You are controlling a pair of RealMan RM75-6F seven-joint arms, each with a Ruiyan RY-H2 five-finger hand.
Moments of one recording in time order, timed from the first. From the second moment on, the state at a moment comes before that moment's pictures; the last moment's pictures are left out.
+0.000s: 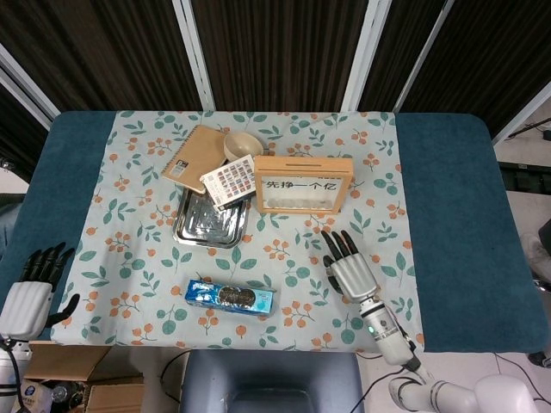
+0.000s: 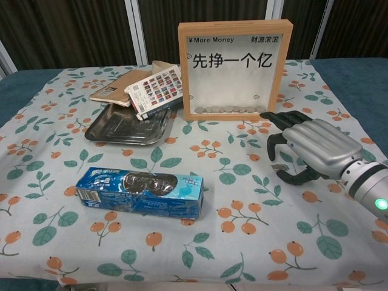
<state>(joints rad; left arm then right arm) -0.16 -1.23 -0.03 -1.37 1.53 1.46 -0.09 0.50 -1.89 0.08 -0.94 -1.51 1.22 -0.27</state>
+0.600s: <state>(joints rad) -0.16 -1.23 -0.03 -1.37 1.52 1.45 -0.10 0.51 -1.90 0.09 -0.92 -1.51 1.21 -0.26</state>
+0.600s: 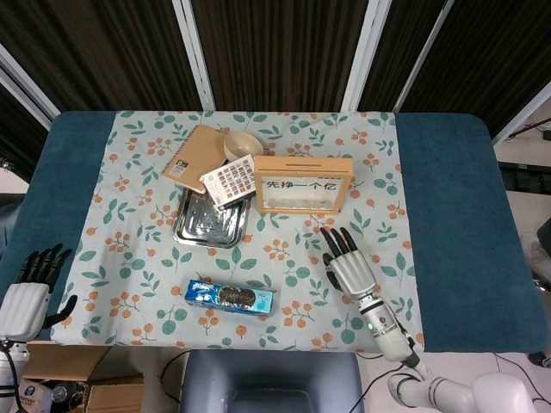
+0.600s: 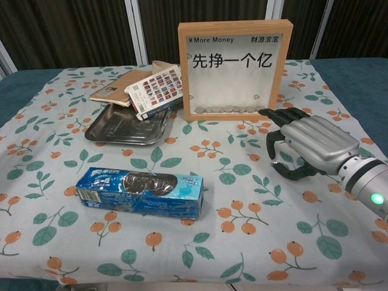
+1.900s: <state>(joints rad) -0.15 -1.23 -0.03 -1.37 1.53 1.46 -0.11 0.51 -1.72 0.15 -1.27 -1.57 1.37 -0.25</state>
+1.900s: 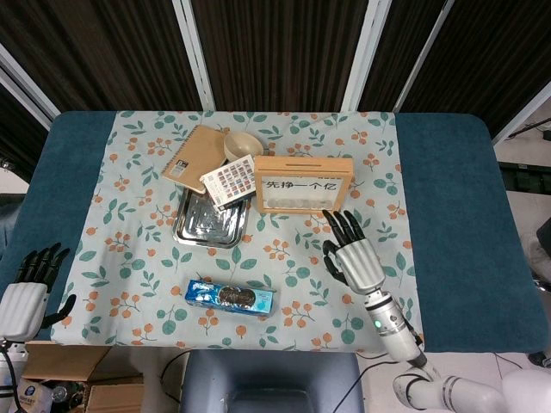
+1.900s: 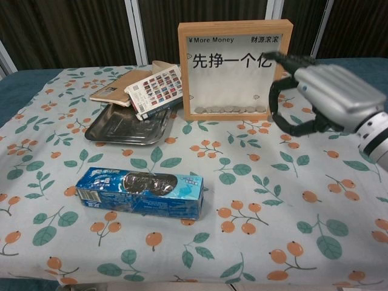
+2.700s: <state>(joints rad) -0.15 -1.21 -0.03 -1.37 1.54 1.48 -0.14 0.85 -1.39 0.62 -1.63 -0.94 1.17 -0.76</state>
